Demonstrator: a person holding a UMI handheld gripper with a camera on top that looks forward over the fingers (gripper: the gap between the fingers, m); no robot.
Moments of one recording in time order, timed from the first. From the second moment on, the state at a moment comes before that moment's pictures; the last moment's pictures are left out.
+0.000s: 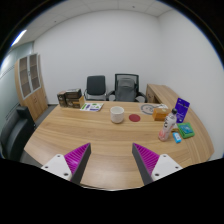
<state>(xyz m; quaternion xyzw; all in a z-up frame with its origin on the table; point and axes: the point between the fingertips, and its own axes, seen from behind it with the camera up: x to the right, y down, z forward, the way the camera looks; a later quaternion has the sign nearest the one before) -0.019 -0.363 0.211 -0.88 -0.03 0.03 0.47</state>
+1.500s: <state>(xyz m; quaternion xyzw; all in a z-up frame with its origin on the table) 0.267 -0.094 0.136 -0.82 -0.04 -0.14 0.56</state>
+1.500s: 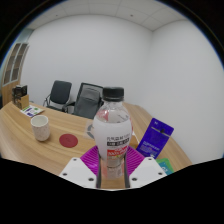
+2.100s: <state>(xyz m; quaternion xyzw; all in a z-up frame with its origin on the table) 0.150 0.033 0.229 -0.56 -0.45 -0.62 0.31</state>
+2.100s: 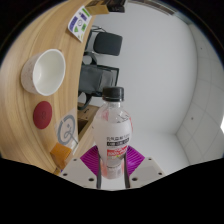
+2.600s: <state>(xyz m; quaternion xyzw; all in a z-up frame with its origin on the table) 0.120 0.052 0.178 -0.46 -0.57 -0.64 0.23</state>
